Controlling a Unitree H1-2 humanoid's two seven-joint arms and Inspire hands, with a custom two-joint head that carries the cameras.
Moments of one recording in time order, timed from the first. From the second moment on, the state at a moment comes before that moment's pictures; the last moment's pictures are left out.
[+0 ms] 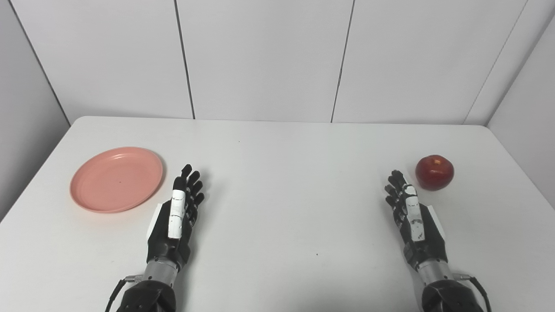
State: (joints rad) left arm 0.04 -0.01 -0.03 -0.27 -0.19 0.29 0.02; right arm -0.05 -0.11 -0.09 -0.04 0.15 0.10 0.10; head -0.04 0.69
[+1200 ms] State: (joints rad) left arm 0.04 -0.02 -0.05 -0.22 -0.17 0.29 0.03; right arm -0.05 -0.13 -0.10 0.00 0.18 0.05 0.14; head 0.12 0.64
